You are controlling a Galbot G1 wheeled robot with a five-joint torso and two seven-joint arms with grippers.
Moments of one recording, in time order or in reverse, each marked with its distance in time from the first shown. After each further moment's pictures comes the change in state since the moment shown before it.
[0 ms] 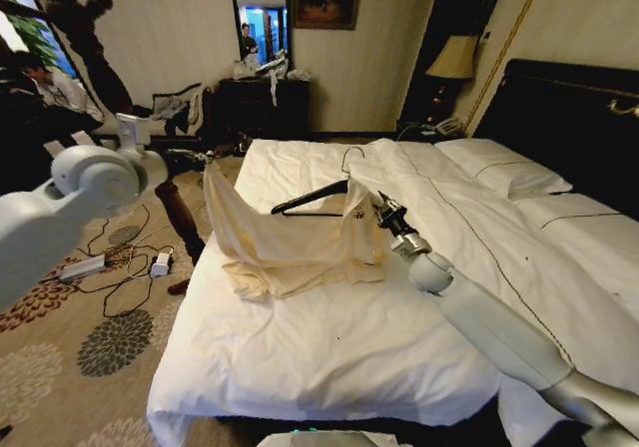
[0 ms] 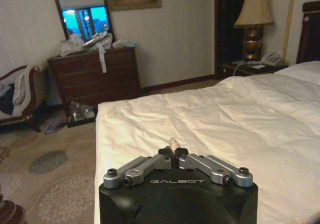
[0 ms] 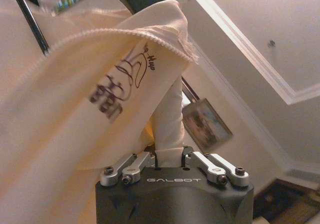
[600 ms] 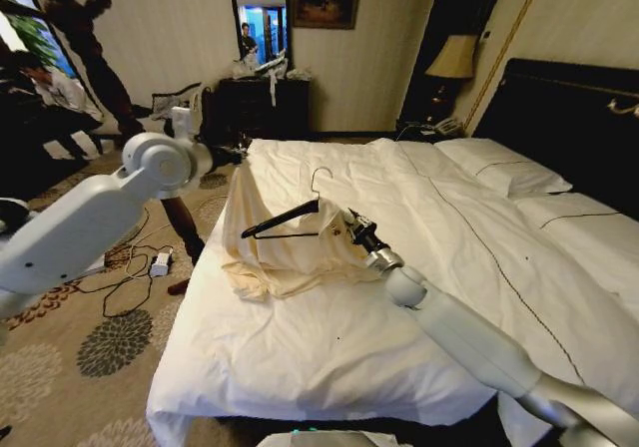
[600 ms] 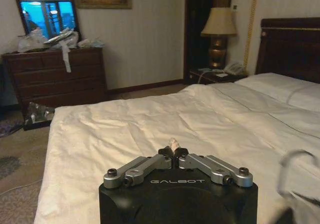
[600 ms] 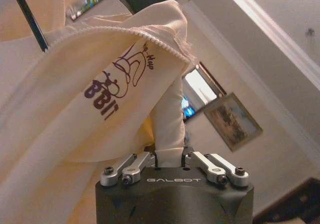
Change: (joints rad) left arm -0.123 -0.160 0.064 -0.053 -0.171 0.043 -0.161; right arm 0.005 0.111 -0.106 -0.103 -0.067 -0.015 0.001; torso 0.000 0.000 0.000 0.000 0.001
